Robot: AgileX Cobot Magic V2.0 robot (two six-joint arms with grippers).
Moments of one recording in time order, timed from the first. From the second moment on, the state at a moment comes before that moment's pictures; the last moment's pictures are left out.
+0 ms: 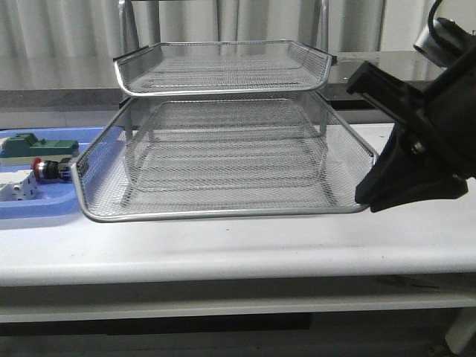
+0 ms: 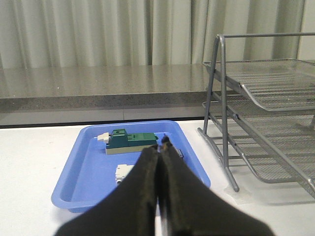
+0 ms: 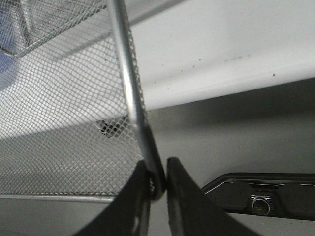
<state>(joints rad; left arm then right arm) -0.06 0.00 0.00 0.02 0.03 -0.02 0.28 1.41 -0.67 0.85 0.40 -0.13</state>
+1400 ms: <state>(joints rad) -0.06 0.00 0.00 0.02 0.03 -0.02 0.22 0.68 -0.76 -0.05 0.94 0.13</state>
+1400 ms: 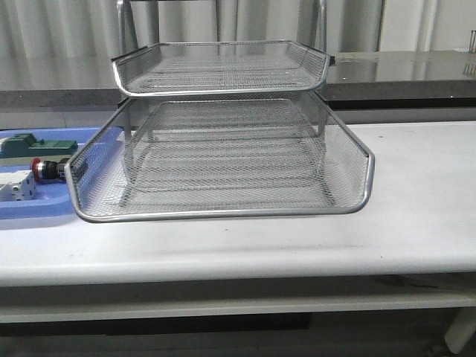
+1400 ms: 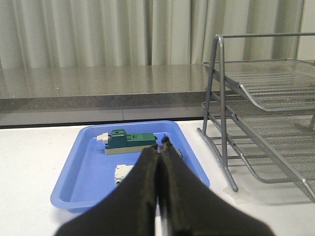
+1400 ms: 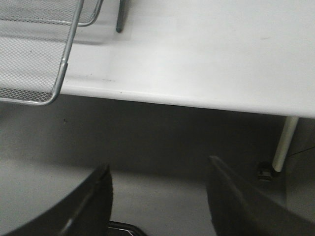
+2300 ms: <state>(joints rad) -0.06 0.00 0.00 0.02 0.03 -0.02 0.22 0.38 -0.77 -0.11 1.11 0.15</state>
